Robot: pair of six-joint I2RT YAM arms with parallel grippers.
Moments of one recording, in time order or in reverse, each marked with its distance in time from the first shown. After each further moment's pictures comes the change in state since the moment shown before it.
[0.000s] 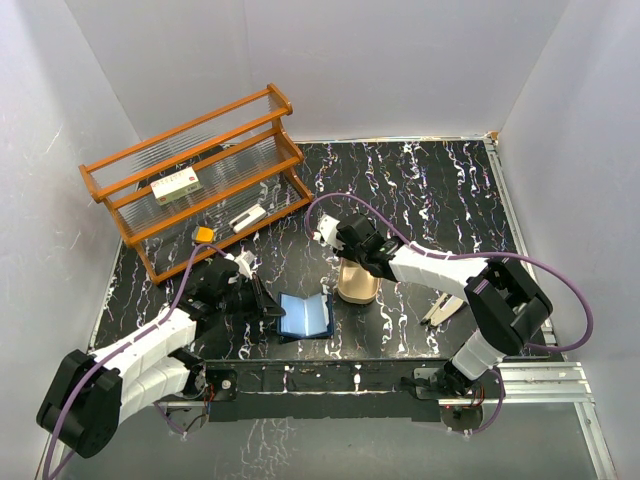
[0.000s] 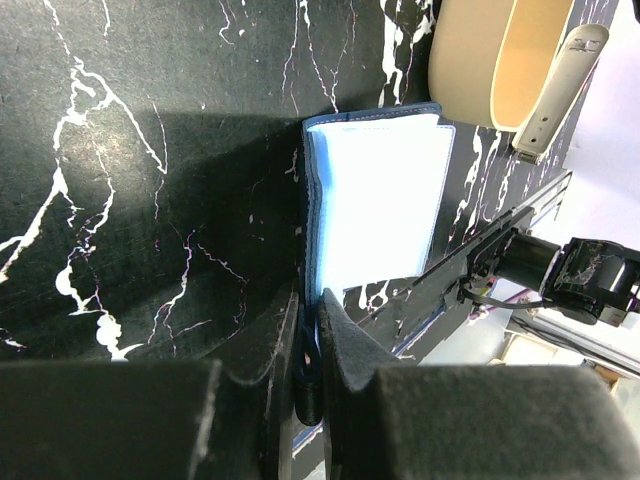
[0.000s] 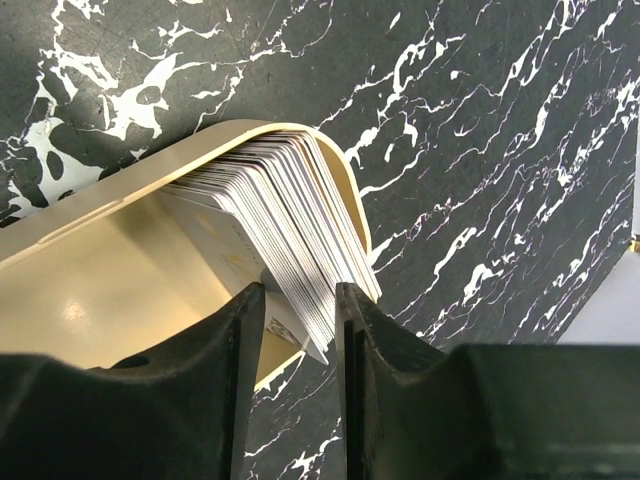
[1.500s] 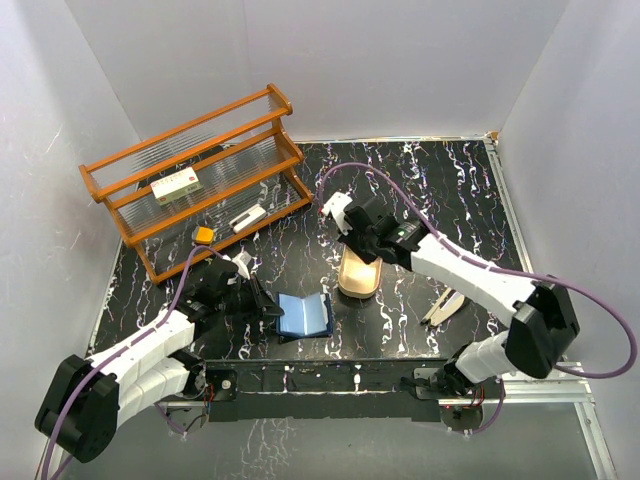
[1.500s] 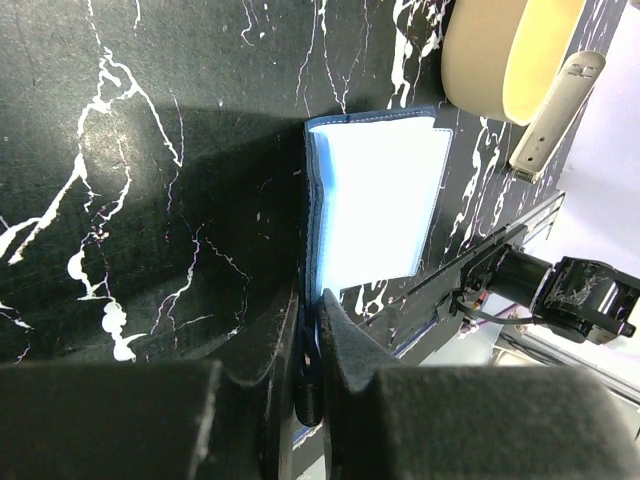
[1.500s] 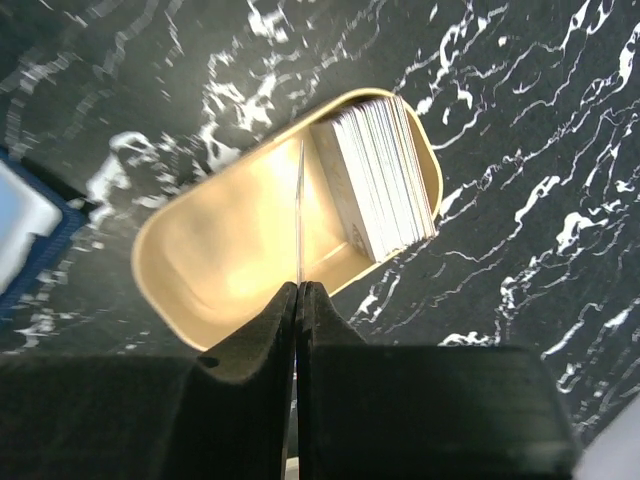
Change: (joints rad) left arm 0.000 -0.028 0.002 -0.038 -0.034 -0.047; right arm 0.011 -0.144 0.207 -0.414 -0.172 0.330
